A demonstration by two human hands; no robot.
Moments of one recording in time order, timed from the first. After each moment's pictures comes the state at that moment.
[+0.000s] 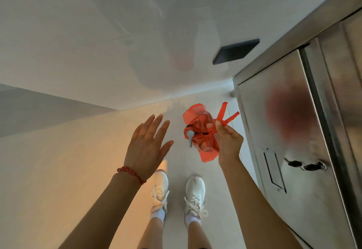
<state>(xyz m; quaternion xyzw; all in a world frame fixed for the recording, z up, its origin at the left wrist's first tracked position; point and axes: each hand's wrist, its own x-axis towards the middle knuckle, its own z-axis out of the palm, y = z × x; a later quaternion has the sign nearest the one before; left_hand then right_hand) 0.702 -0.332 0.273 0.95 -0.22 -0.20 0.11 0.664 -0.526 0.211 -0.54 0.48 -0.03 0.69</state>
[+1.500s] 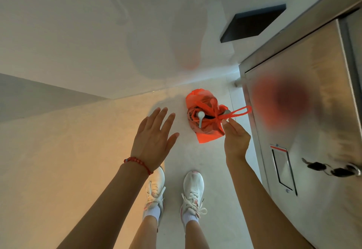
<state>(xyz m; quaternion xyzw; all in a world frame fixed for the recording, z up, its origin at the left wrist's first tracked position) 0.696 -0.348 0.203 0.94 -0.19 -0.22 0.15 0.646 -0.544 0.141 -0.66 0.49 -0.05 0.57</state>
